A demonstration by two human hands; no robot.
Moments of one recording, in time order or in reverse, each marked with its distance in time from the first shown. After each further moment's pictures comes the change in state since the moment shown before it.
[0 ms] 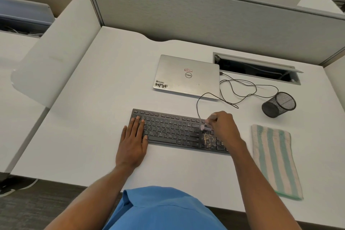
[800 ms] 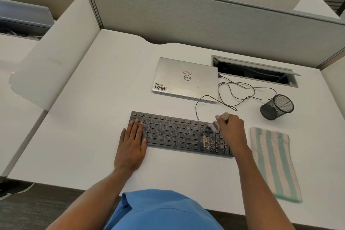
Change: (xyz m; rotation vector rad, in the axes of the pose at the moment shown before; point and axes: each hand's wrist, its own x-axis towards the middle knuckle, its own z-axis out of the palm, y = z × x) left_hand 0.000 0.001 0.001 0.002 -0.008 0.000; right_hand -0.003 0.020 -0.008 0.124 0.235 0.028
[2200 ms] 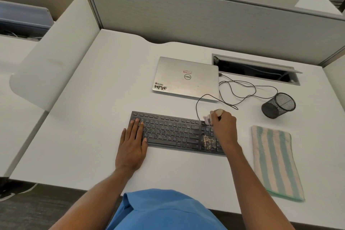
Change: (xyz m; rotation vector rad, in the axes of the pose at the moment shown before) left_hand 0.000 0.000 0.002 0.017 -0.002 0.003; right_hand -0.005 -0.019 0.019 0.092 0.054 -0.007
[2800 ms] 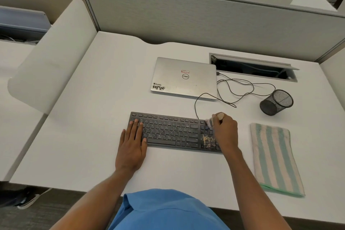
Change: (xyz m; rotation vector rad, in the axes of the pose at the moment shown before) left_hand 0.001 -0.001 0.001 -0.002 0.000 0.001; right_hand -0.012 0.017 0.001 -0.018 0.065 0.018
